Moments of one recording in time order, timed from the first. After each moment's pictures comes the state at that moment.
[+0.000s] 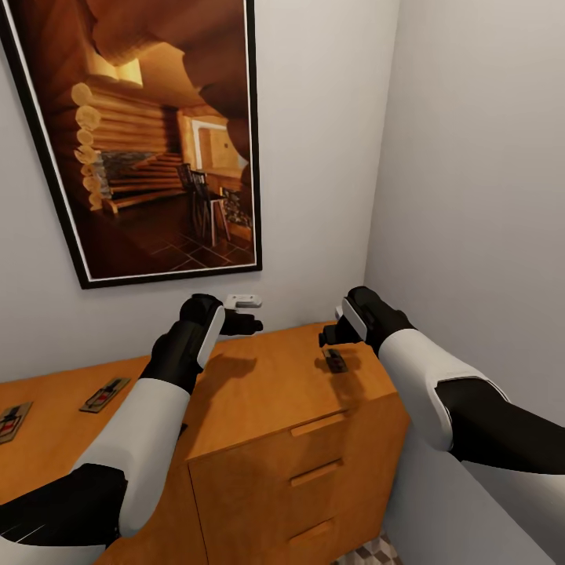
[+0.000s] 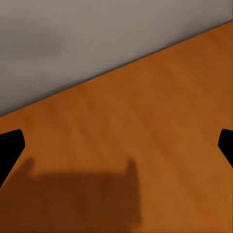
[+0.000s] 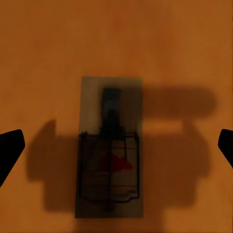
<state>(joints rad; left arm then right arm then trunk) -1.03 -0.17 -0.07 -0.96 0.03 1.04 -0.02 -1.31 0.13 0.07 -0.33 0.00 1.02 0.00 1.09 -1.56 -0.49</state>
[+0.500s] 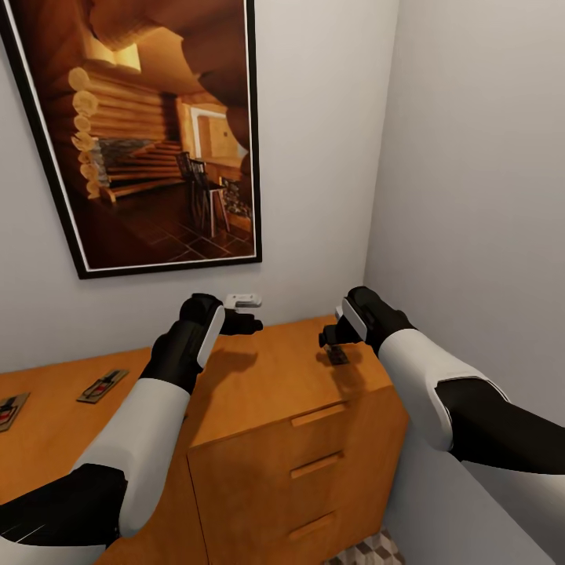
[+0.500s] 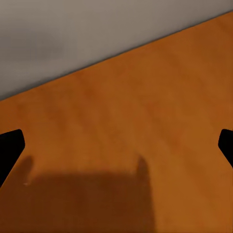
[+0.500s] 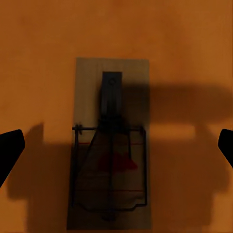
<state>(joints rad) -1.03 -0.17 -0.07 -0.97 0.03 1.04 -0.02 -1.31 0.13 0.07 -0.33 0.00 1.02 0.00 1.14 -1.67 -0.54</state>
